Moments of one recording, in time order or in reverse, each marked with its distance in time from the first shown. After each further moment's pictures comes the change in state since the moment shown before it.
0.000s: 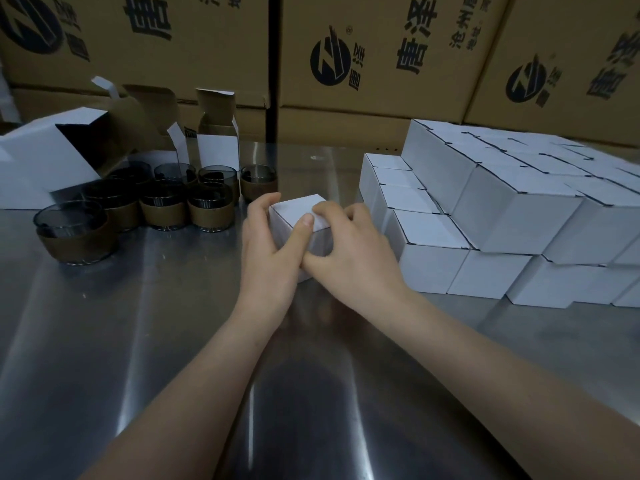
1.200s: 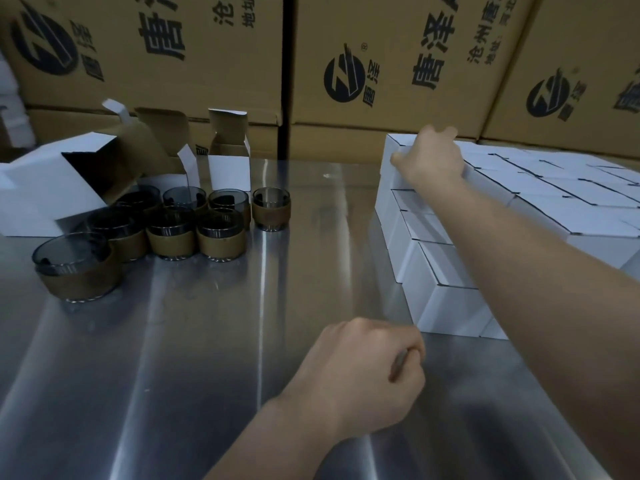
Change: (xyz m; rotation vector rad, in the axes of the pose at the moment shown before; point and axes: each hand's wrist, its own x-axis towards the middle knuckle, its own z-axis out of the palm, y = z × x) left_hand -0.037 0.022 0.022 0.632 -0.699 0.393; right_hand 0.197 0.082 -0.038 -0.286 0.239 0.372
